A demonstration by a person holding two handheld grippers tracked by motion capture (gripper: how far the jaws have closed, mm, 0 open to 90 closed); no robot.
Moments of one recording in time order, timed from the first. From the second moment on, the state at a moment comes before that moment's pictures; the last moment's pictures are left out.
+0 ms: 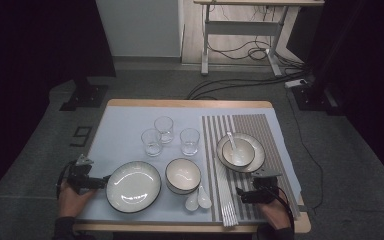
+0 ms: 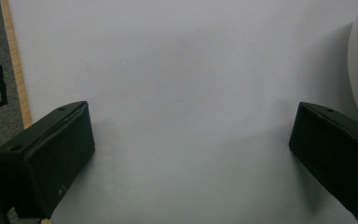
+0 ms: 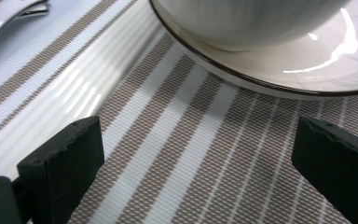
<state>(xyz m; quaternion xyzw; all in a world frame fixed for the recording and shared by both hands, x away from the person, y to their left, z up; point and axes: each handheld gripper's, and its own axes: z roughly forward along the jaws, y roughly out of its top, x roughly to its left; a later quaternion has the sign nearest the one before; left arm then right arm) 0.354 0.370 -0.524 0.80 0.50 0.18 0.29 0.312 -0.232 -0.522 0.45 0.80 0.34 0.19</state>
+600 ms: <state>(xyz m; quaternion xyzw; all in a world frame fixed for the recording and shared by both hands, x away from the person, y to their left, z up) 0.354 0.370 -0.524 0.80 0.50 0.18 0.29 0.308 -0.217 -0.521 0.43 0.82 0.34 0.18</state>
